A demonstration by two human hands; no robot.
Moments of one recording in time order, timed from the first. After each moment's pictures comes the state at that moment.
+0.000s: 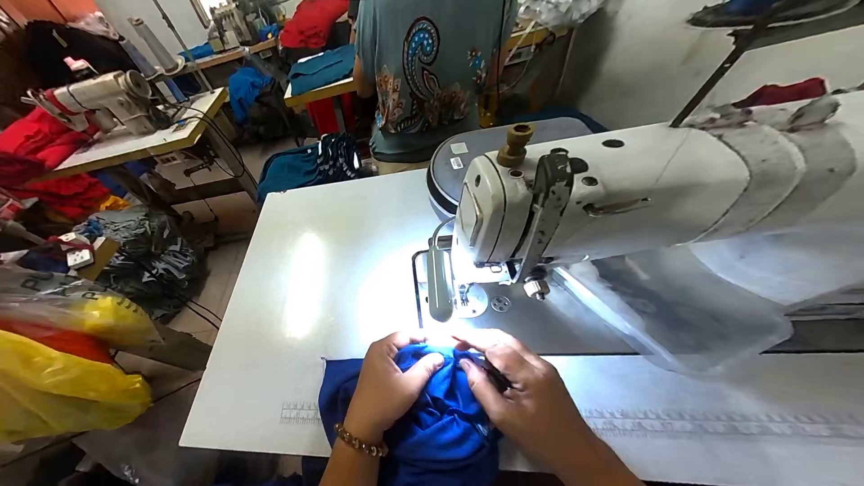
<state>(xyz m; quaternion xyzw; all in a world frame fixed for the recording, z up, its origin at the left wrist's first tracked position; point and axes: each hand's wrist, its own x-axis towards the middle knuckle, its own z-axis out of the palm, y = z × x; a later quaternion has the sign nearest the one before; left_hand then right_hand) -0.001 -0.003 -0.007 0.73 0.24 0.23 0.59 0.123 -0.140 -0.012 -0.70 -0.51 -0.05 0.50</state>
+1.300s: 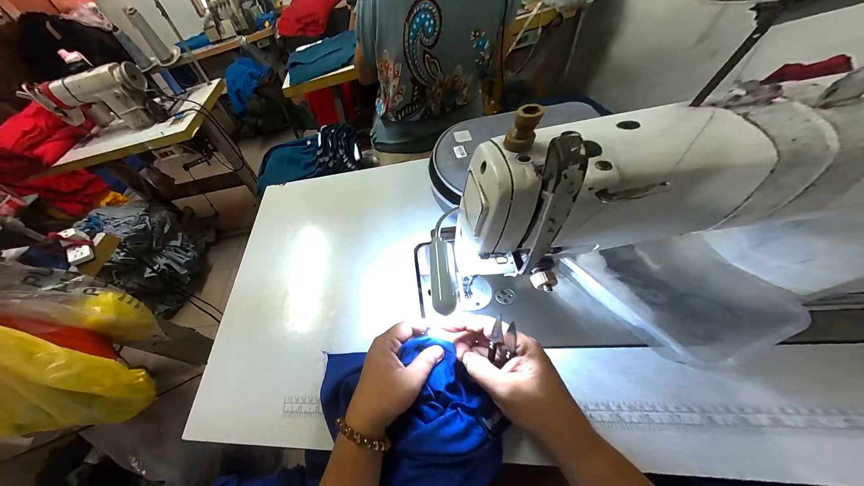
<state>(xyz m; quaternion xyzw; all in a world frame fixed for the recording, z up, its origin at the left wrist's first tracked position) -0.003 -0.003 -0.007 0.73 0.22 0.23 0.61 0.118 -0.130 -0.009 -0.62 -0.34 0.25 0.66</state>
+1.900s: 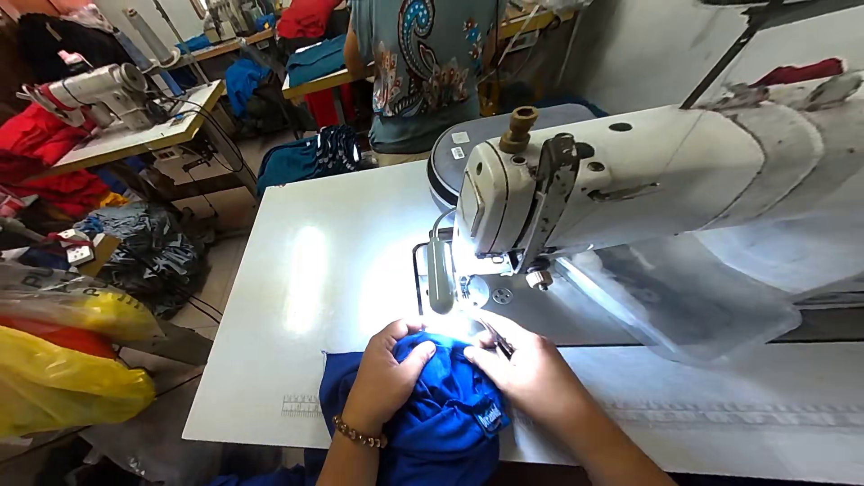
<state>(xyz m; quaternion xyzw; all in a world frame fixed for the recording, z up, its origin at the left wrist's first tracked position) -0.004 -0.004 -0.003 0.72 0.25 0.22 0.61 0.138 -0.142 -0.009 -0.80 -0.39 0.12 0.44</state>
